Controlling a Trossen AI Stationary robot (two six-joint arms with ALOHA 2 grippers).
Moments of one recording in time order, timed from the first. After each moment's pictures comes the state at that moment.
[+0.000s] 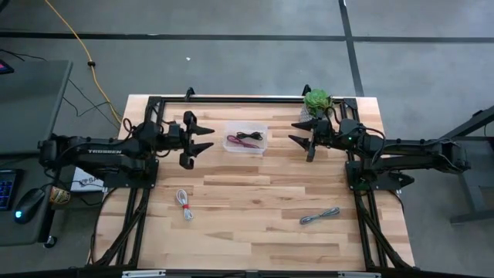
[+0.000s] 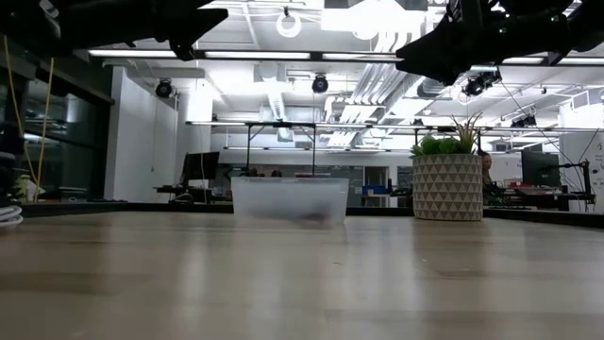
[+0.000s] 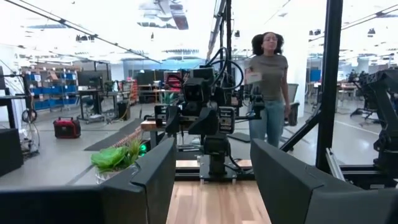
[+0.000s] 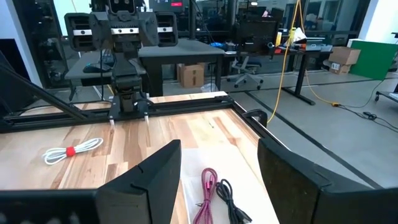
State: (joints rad) left arm 0.34 0.85 0.32 0.75 0.20 -0.02; right arm -0.25 0.82 0.41 0.36 0.02 -0.02
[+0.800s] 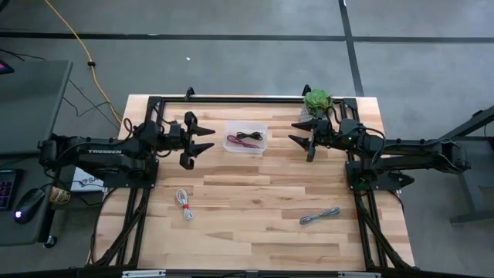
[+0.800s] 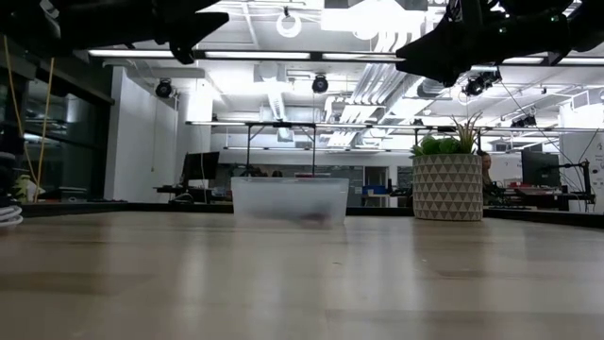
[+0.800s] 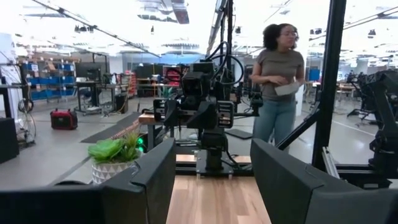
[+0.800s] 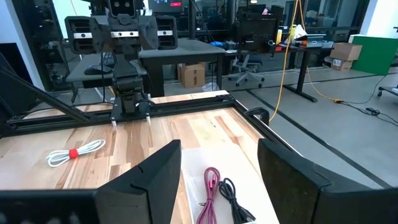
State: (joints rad) left arm 0.34 0.85 0.32 0.73 0.20 -0.04; right arm -0.25 0.82 0.41 0.36 0.01 0.00
